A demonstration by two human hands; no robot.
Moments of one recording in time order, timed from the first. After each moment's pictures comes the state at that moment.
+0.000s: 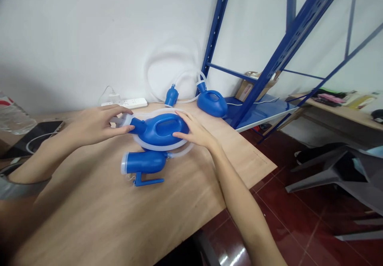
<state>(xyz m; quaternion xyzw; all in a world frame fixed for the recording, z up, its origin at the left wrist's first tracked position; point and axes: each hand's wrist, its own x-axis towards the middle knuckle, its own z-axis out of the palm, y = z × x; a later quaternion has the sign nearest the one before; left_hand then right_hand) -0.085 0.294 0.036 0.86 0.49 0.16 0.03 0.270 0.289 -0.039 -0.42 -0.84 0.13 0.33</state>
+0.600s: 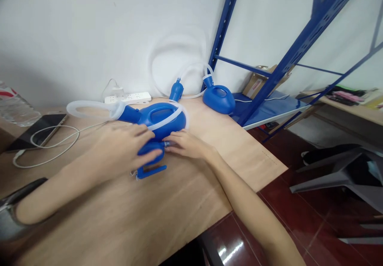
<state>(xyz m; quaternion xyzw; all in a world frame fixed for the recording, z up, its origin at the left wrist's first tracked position) -0.028 0.227 0.016 0.91 0.41 0.07 -0.05 0.234 0.272 -0.065 -0.31 -0.93 0.10 0.17</state>
